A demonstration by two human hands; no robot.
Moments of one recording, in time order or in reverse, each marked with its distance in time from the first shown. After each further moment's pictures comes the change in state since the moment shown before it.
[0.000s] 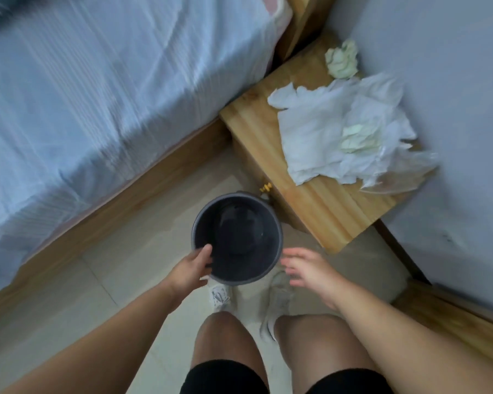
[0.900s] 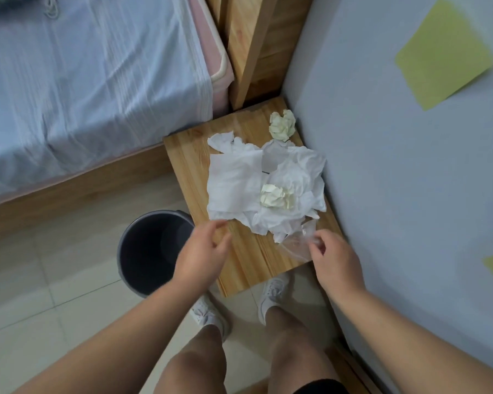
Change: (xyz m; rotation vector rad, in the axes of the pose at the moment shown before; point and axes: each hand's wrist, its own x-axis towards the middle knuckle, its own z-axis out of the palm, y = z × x) left_hand -0.044 0.196 0.235 0.243 0.534 0.382; right_hand 0.023 -0.099 -0.280 -0.840 0.453 -0.673
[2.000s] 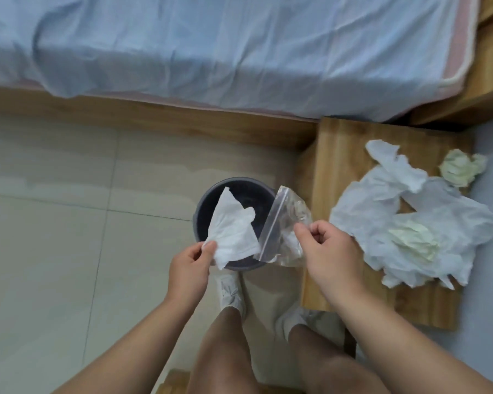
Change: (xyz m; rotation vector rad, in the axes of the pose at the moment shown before) left_hand -0.059 -0.225 -0.040 -0.729 0.399 -0.525; right_hand -0.032 -0.208 0.119 0.274 -0.352 -0.199
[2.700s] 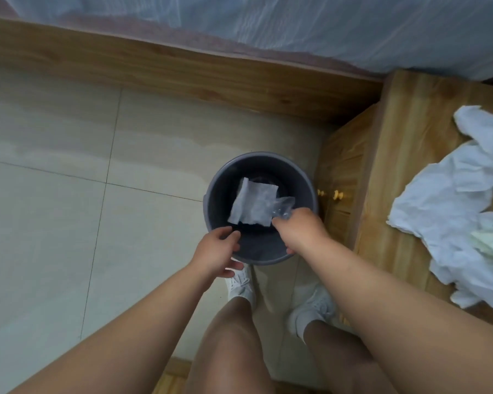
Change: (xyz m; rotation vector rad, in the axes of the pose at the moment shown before) left_hand 0.092 -0.059 0.036 0.060 -0.255 -0.336; right_hand 0.097 0.052 0.142 -0.442 -0.355 0.357
